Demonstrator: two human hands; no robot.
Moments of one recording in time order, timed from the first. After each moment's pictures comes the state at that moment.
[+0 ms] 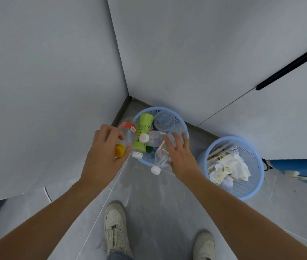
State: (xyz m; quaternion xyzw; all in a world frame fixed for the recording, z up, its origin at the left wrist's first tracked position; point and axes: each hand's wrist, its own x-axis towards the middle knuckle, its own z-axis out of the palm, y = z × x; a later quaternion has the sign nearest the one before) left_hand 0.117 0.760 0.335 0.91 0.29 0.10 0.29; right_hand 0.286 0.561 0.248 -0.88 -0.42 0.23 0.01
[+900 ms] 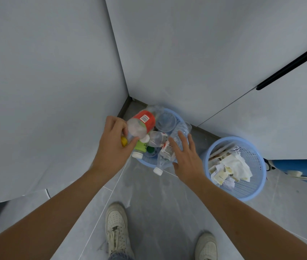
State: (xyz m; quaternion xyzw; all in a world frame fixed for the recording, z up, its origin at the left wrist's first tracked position) left_hand 0.151 0.762 0.331 0.86 0.30 0.14 0.40; right_hand 0.286 0.547 0.245 -0.89 -0.40 0.21 0.05
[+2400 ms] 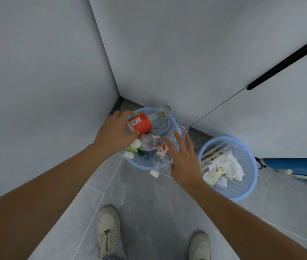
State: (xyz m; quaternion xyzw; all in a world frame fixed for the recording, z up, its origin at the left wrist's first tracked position) left_hand 0.210 0.788 0.292 0.89 0.29 -0.09 0.35; right_hand 0.294 0.536 0.256 -0.90 -0.39 0.20 0.05
